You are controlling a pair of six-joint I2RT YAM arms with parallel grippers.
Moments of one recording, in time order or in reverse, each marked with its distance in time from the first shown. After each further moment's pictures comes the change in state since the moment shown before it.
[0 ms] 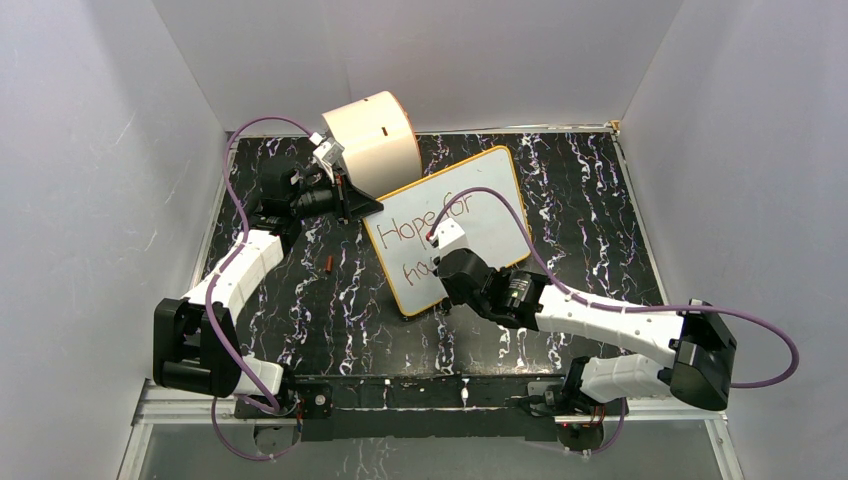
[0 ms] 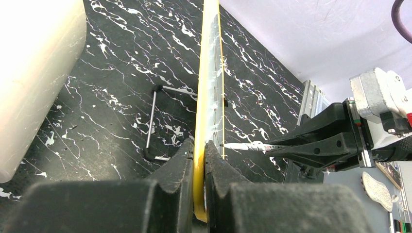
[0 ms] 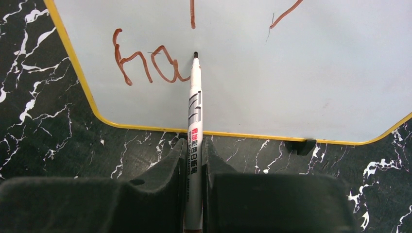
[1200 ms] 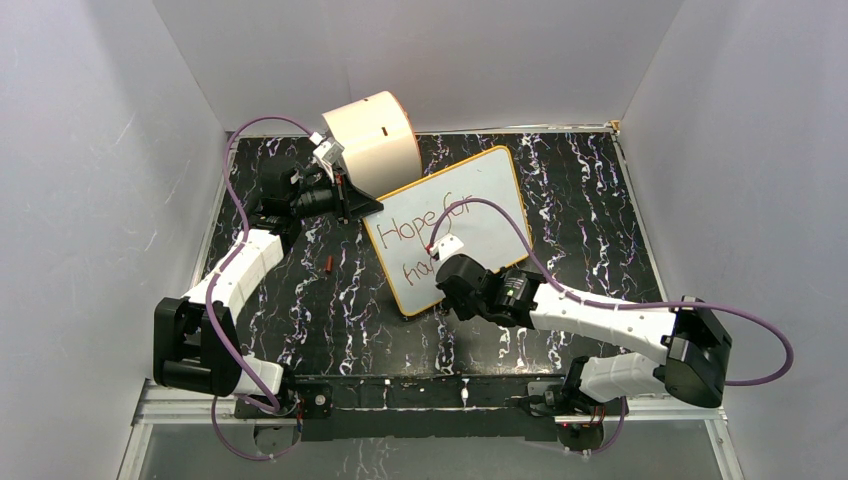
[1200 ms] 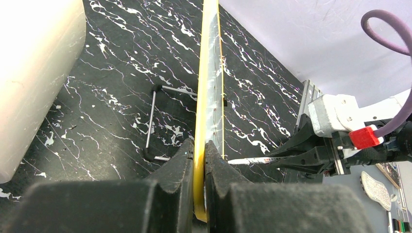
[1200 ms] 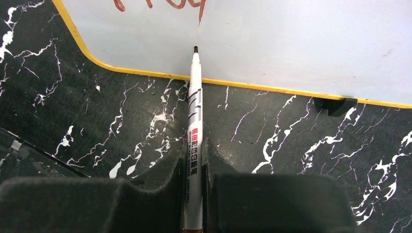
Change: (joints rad) left arm 0.002 0.004 0.004 -0.002 0.004 0.000; right arm -0.015 0.037 -0.001 -0.177 -0.153 0.082
